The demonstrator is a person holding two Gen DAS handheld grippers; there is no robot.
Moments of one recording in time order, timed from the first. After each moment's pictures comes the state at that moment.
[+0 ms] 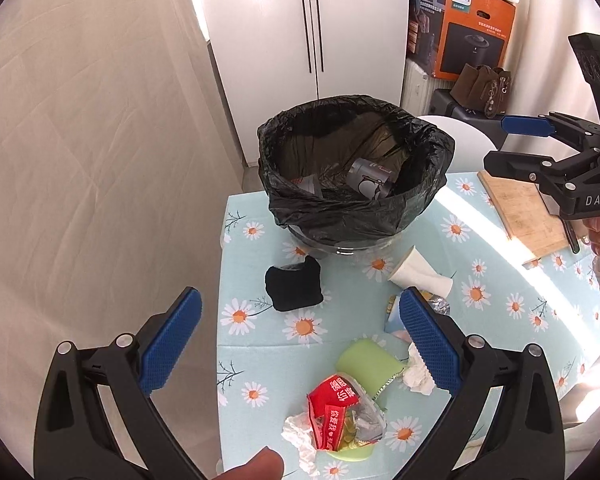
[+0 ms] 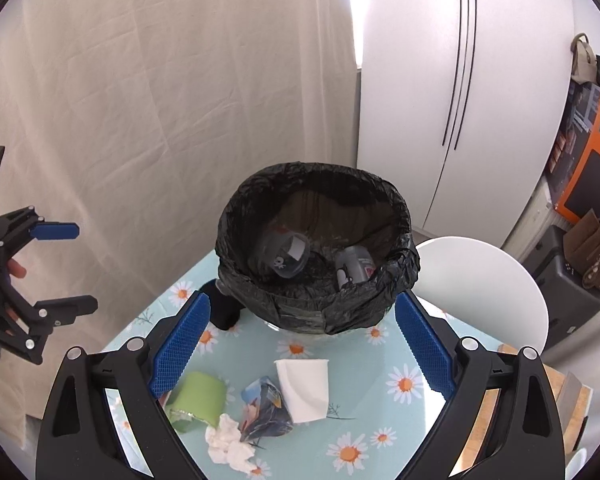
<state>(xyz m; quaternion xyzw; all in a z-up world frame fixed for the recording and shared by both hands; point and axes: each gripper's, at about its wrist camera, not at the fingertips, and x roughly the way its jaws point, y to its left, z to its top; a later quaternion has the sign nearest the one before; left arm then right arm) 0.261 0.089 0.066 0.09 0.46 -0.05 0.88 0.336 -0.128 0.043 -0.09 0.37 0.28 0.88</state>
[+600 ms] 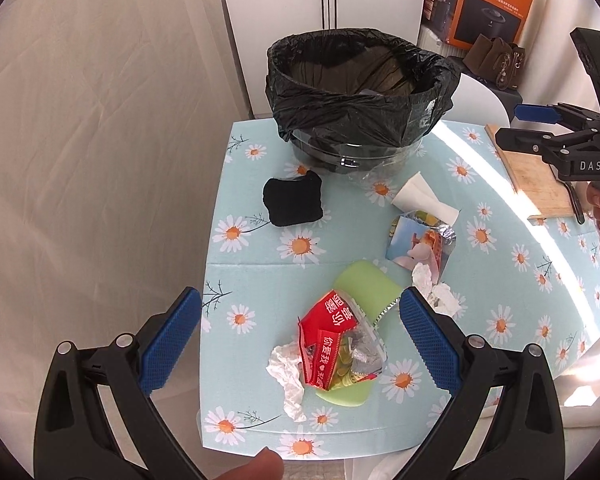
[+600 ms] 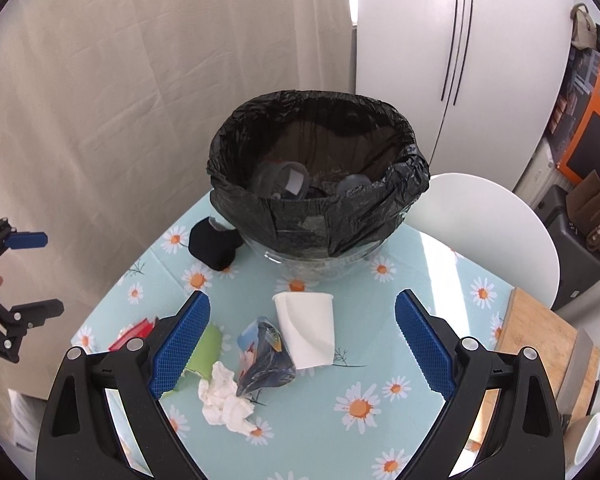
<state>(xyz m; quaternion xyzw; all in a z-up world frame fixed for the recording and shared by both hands) 0.206 0.102 0.013 0.06 0.52 -0.02 0.85 0.315 -0.139 -0.019 -0.10 0.43 0.26 0.86</state>
